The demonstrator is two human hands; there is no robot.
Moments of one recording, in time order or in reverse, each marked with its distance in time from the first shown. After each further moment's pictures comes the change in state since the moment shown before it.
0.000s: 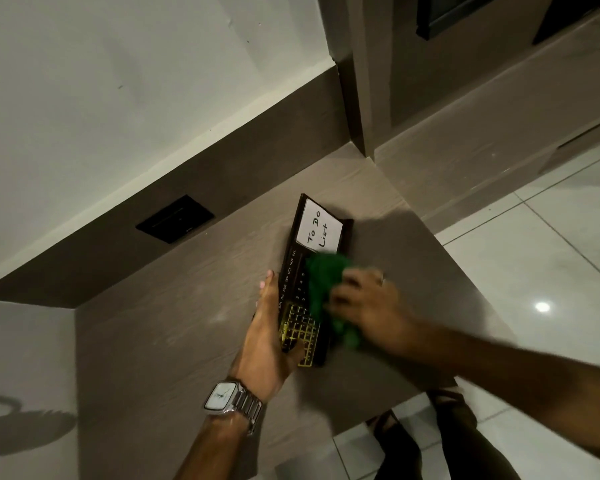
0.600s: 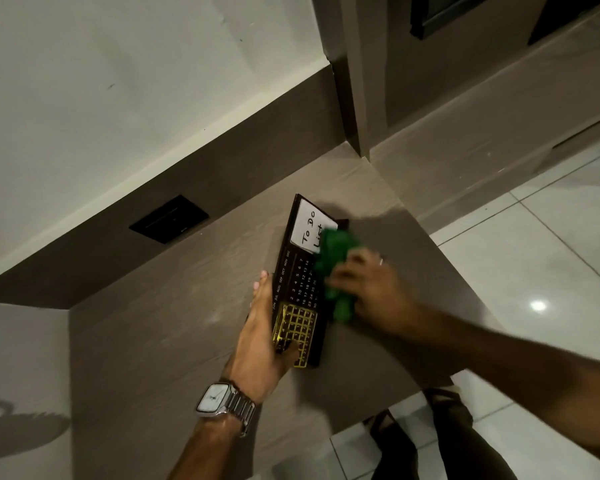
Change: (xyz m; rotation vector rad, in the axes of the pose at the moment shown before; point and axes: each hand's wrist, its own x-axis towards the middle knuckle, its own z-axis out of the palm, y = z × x) left_hand -0.001 0.007 -0.004 -0.061 -0.021 -0.026; right_hand 0.012 0.024 -0.017 0.145 -0.036 0.132
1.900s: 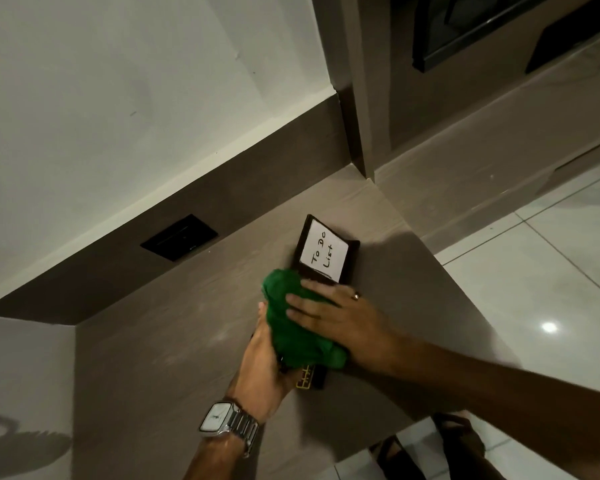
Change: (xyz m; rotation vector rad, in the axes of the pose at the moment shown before) left_hand -0.002 -0.003 -0.002 -0.037 -0.034 -0.035; right_hand 0.013 -0.037 0.014 0.057 0.058 -0.181
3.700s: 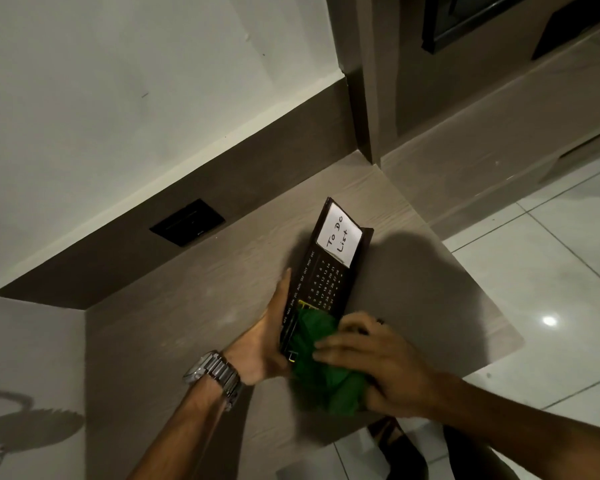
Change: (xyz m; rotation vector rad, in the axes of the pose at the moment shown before) left_hand 0.026 -0.009 -0.015 -0.728 -0.498 -0.385; right_hand -0.045 -0.061 -0.026 0.302 0.010 0.097
